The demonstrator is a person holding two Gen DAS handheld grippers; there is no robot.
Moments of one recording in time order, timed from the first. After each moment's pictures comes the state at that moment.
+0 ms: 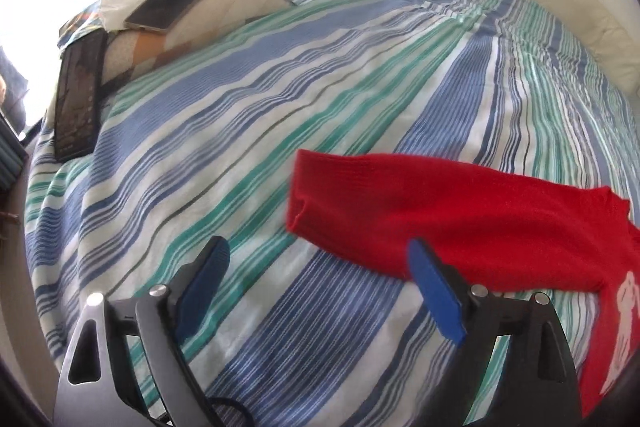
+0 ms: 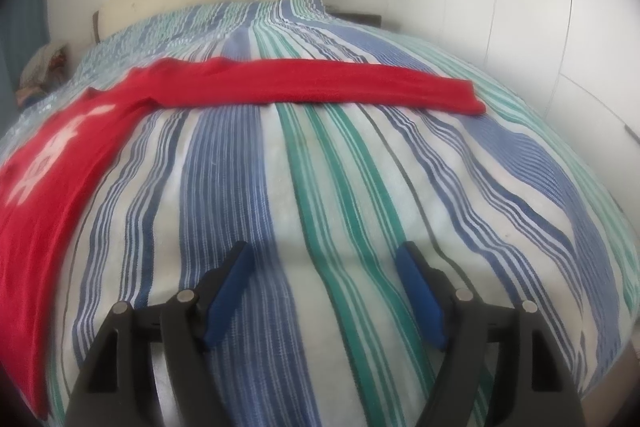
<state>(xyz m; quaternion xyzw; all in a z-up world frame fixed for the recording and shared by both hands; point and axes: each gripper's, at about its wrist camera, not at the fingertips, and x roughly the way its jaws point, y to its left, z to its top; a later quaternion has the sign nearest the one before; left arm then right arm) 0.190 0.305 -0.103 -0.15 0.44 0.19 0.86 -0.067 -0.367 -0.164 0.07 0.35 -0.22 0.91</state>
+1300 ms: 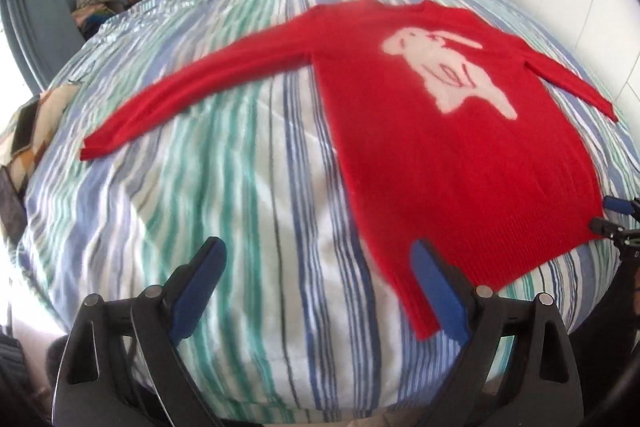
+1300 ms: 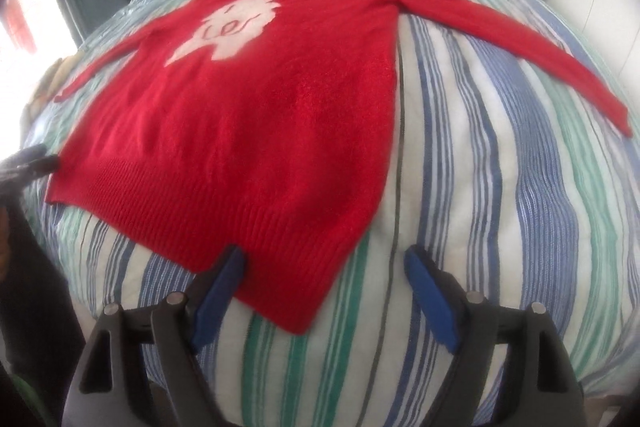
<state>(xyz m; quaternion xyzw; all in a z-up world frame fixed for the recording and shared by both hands) 0.035 0.081 -0.063 0.08 0.46 -0.10 0.88 -0.064 -0.225 -0.149 0.03 0.50 0.01 0.86</state>
